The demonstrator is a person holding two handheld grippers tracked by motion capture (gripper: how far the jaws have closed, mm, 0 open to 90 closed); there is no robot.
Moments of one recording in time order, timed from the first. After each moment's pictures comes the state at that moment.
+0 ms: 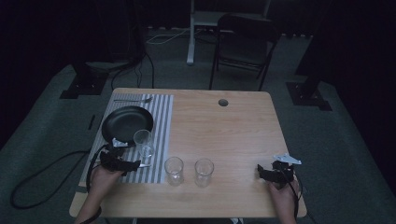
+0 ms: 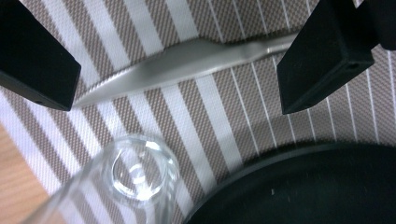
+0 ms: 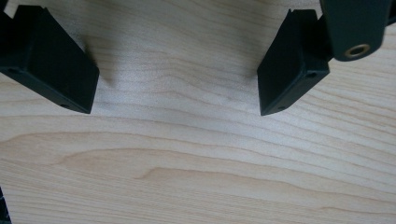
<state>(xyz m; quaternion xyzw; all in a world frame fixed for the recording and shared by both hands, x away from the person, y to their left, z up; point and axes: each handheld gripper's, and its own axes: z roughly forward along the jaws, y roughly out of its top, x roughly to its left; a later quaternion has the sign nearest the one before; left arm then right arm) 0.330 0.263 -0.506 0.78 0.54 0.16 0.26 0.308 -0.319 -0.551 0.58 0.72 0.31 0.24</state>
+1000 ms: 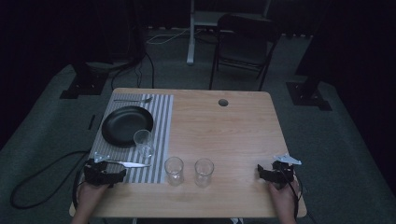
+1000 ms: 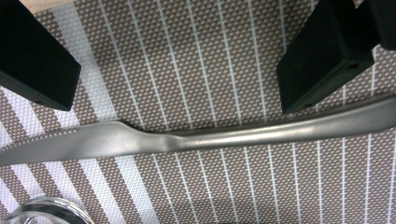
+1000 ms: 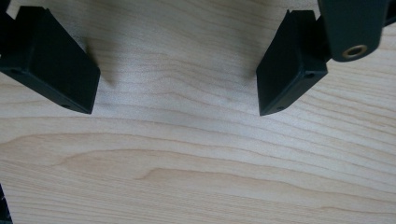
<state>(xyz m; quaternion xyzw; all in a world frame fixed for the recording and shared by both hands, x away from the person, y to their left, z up) 0.293 0.310 -0.537 0.74 0.58 0.19 0.27 0.307 -0.319 -0.550 0.58 0.71 0.31 0.24</state>
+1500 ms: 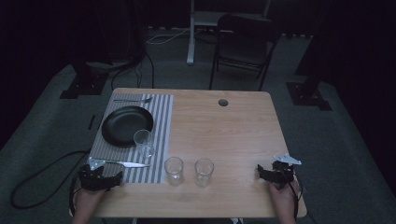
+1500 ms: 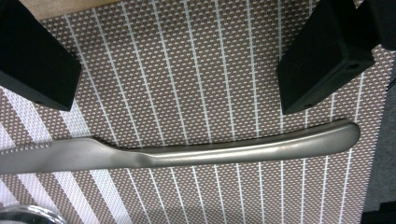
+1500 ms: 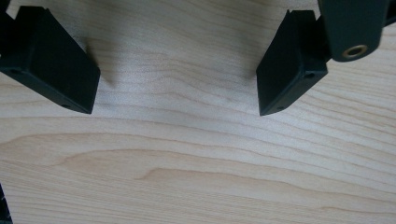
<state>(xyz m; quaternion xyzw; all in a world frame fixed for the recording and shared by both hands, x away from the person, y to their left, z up) 0.277 0.317 -0.546 0.72 0.59 0.24 0.28 0.307 -0.319 -0.550 0.58 0.71 0.31 0.24</state>
